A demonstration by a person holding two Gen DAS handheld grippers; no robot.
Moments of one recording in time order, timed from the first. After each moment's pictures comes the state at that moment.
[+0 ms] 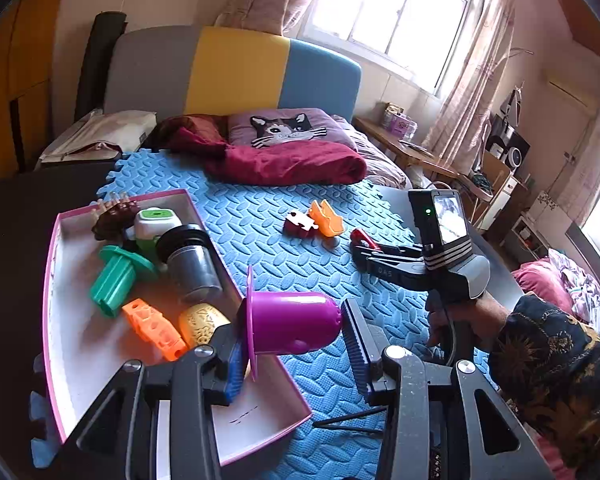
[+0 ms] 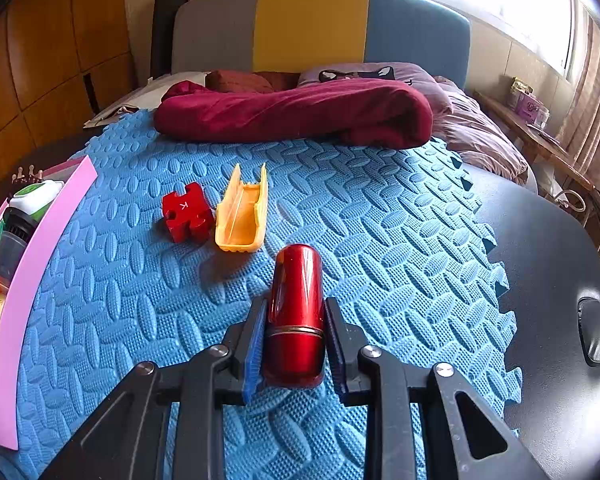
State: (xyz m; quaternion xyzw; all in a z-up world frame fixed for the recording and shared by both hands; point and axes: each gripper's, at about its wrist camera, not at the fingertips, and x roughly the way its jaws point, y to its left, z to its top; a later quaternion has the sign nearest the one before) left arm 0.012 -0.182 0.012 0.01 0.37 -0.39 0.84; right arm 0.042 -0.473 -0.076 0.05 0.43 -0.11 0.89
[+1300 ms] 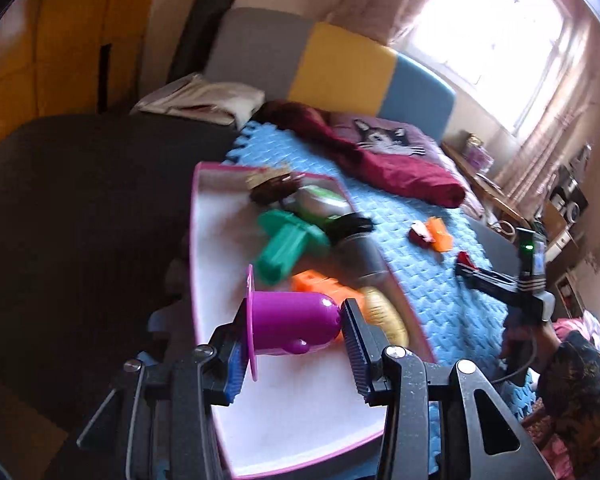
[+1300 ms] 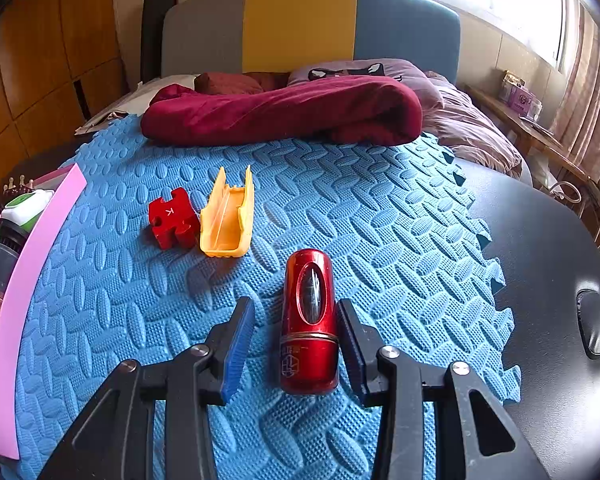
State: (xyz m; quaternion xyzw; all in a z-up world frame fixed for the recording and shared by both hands) left arm 0.062 -0.064 -0.018 -0.06 0.42 -0.26 0.87; right arm 0.043 -0.477 -0.077 0.06 0.43 -0.12 0.89
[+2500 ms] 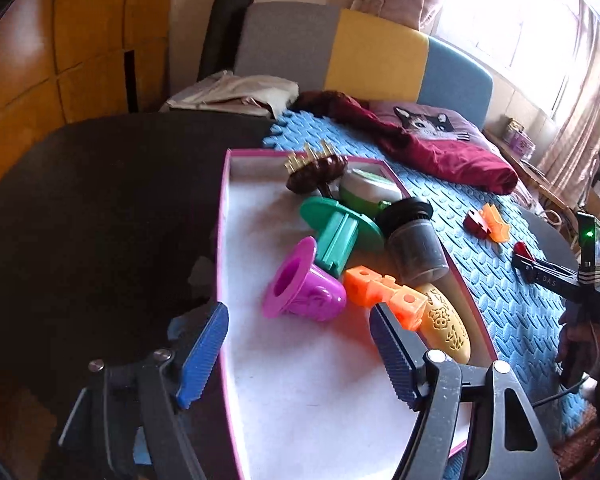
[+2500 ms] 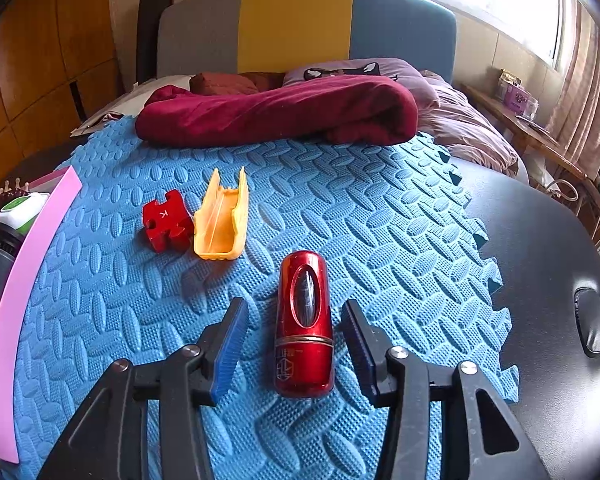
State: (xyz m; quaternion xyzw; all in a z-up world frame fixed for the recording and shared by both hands) left arm 0.071 -0.083 -0.040 0.00 0.41 -0.18 0.89; right arm 0.044 -0.480 -0.077 0.06 0.43 -0.13 0.89
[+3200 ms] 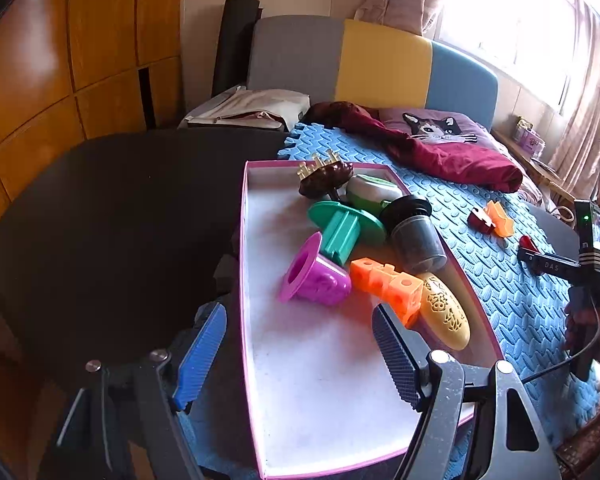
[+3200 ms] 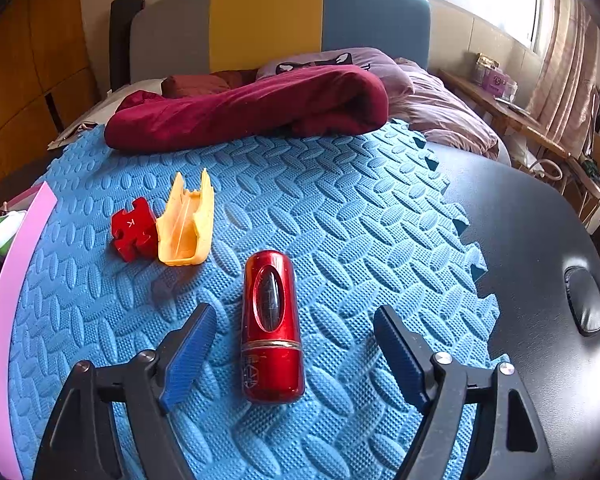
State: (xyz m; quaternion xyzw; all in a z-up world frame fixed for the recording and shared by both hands) left arm 0.047 -0.080 -0.030 0.02 0.40 -0.16 0.90; right arm 0.044 -0.489 -0.079 0.06 0.43 -0.17 0.88
